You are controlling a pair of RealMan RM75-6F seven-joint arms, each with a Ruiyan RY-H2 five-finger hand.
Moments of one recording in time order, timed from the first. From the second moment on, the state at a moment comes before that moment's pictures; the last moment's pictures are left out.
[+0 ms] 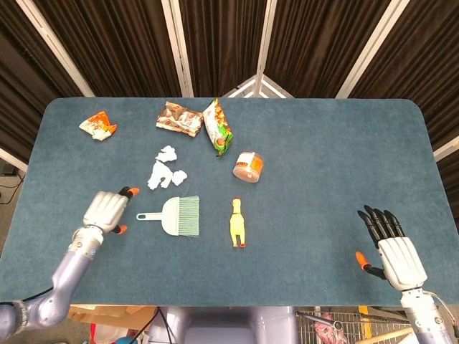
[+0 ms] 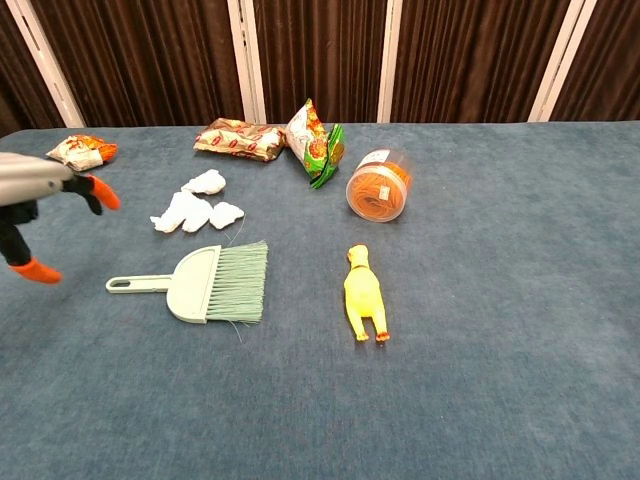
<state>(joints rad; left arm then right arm) -0.60 -1.33 -0.18 -1.74 0.82 0.95 0.81 0.14 -1.15 0.00 -1.60 -1.63 1.44 0.06</state>
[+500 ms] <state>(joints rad) -0.70 -1.50 -0.13 -1.63 0.73 1.02 0.88 0.14 -1.15 0.00 -1.61 -1.63 1.45 0.07</state>
